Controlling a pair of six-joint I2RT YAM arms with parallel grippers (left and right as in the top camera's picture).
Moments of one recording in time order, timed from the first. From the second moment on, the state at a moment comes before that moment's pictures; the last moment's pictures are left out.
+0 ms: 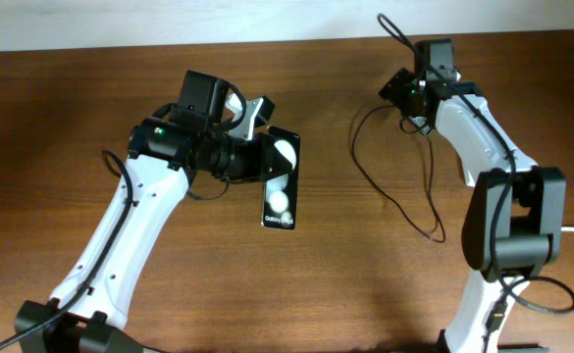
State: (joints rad) left arm -0.33 1.61 1.49 -0.97 0.71 -0.32; right arm 0.02 2.09 1.60 -0.50 0.02 0.80
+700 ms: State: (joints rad) left arm -0.33 1.61 1.49 -0.99 0.69 -0.34; right arm 0.03 2.23 1.60 -0.36 -0.08 0.93
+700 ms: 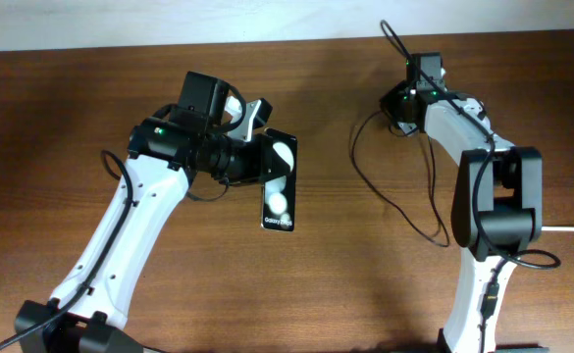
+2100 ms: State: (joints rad) left arm -0.33 1.61 1.49 -0.99 0.67 -0.34; right arm 0.26 2.23 1.66 -0.79 0.06 0.52
